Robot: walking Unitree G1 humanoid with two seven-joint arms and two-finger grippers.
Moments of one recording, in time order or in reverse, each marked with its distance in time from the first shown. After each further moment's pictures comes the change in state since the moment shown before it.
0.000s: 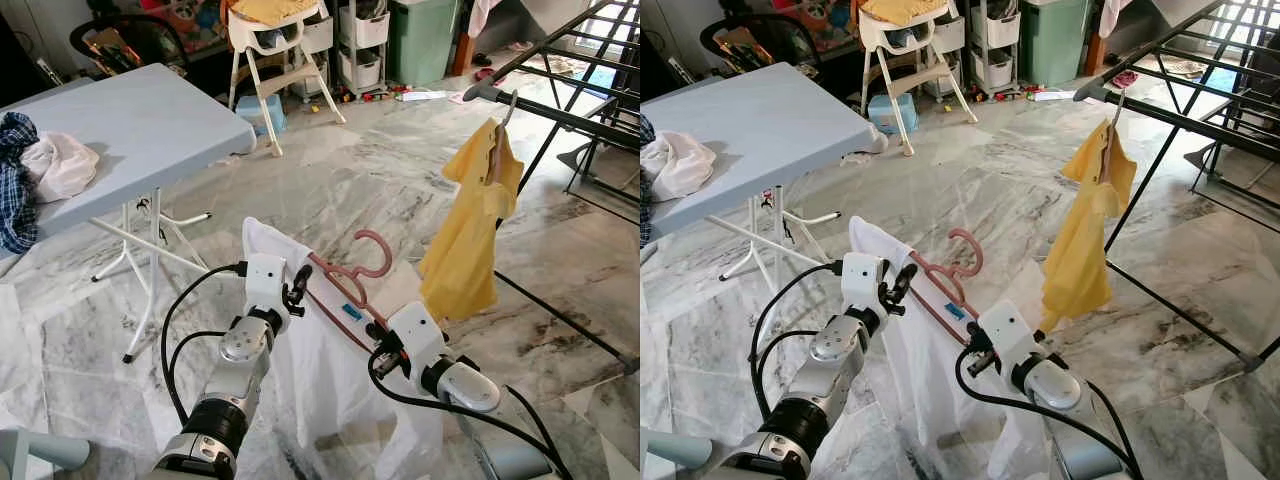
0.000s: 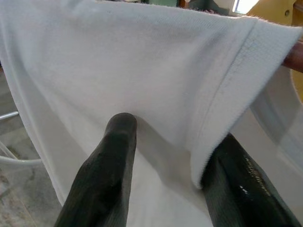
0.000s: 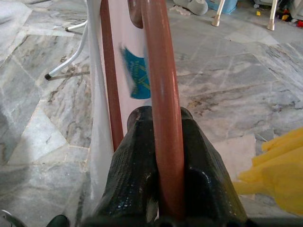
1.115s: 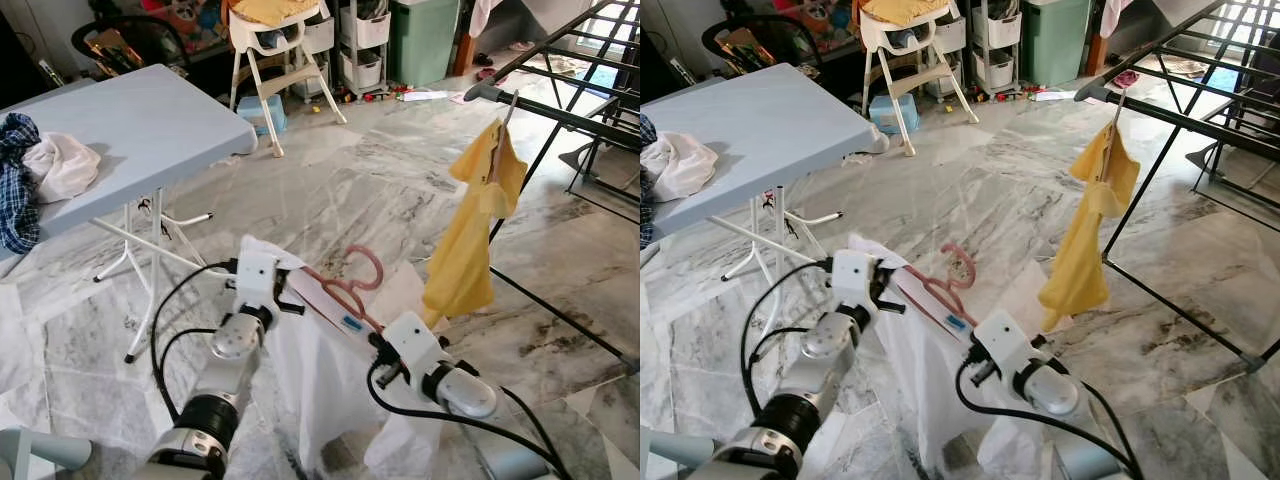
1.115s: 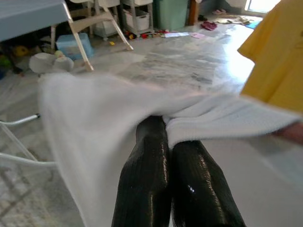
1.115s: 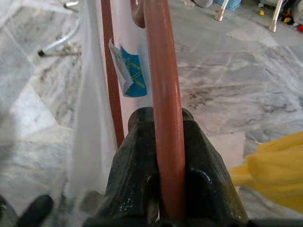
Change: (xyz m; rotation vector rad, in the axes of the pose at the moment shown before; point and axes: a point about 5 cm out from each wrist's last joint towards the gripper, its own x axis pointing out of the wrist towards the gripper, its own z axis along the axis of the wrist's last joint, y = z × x) left arm 0.000 0.018 0.004 0.042 -0.010 0.052; right arm -0.003 -0.005 -0.015 -0.130 0.072 0.000
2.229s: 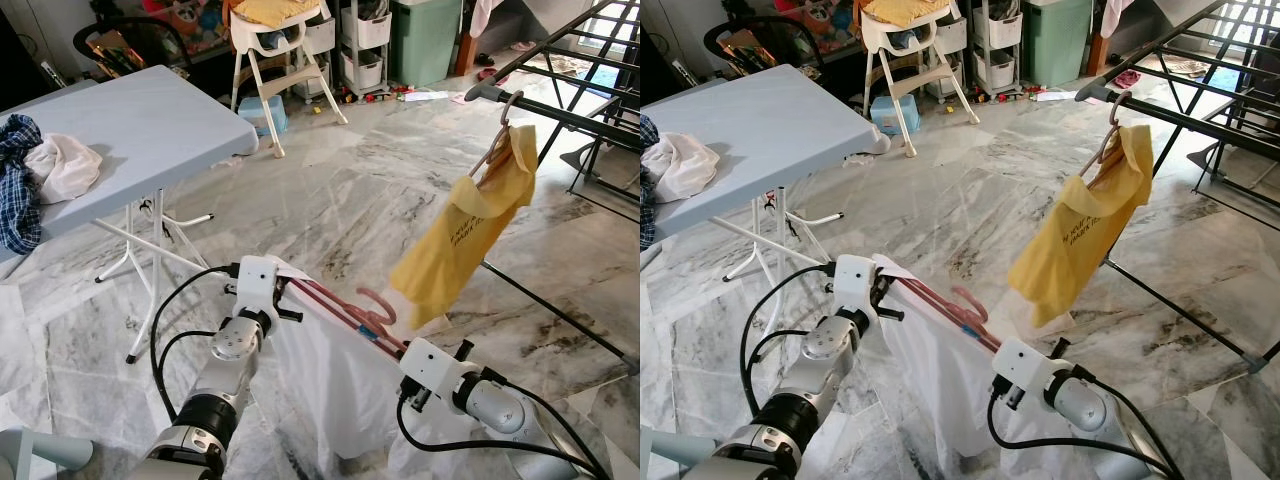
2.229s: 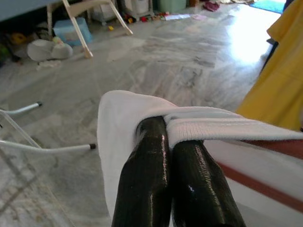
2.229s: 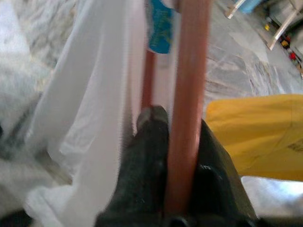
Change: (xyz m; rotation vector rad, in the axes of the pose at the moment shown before) left arm 0.000 -0.005 -0.012 0.017 0.080 -0.021; right arm -0.015 -0.019 -0.034 -0.395 0.122 0.041
